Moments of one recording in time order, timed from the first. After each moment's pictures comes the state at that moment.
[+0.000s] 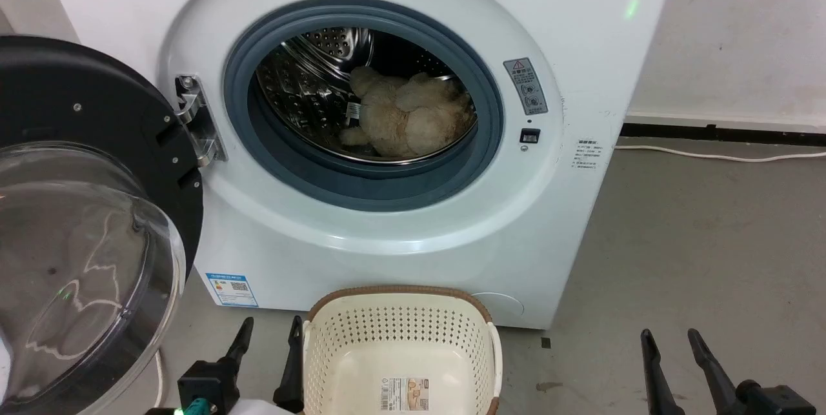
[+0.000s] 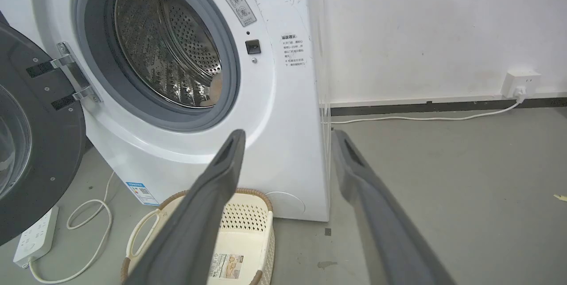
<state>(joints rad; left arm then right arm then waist) 0.03 0.15 -0.19 0.19 -0.29 0.06 -0.21 0.14 -0.05 -0.03 0.12 0.20 0.13 -0.26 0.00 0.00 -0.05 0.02</state>
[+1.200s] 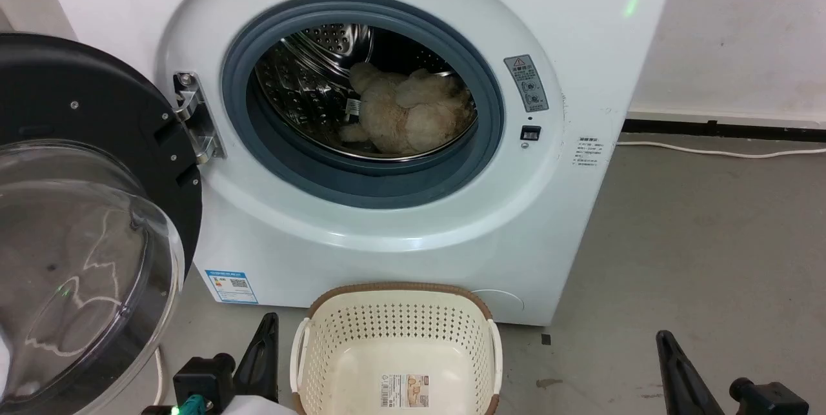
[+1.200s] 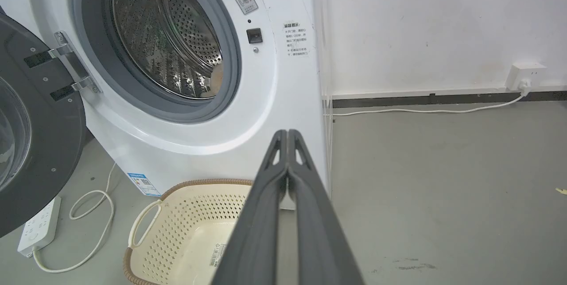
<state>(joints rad) 0.04 0.15 -0.18 0.16 -0.29 0.06 -0.18 0.13 -0.05 -0.02 0.13 0.20 0.13 -0.24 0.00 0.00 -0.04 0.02</state>
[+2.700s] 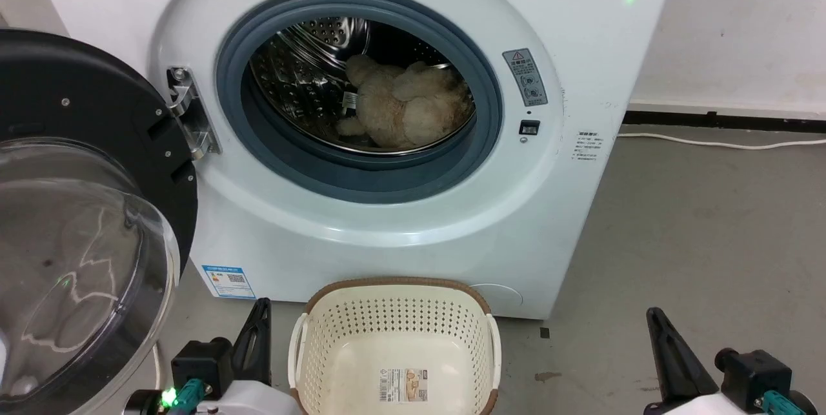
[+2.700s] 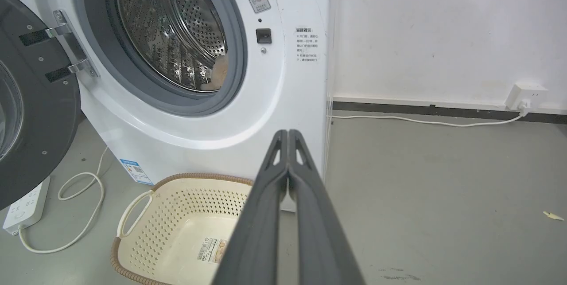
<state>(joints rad) 0.03 0.11 -0.11 0.10 -0.18 0.03 -0.11 0.09 -0.05 -0.01 0.08 0.12 0.13 -0.14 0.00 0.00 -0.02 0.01</state>
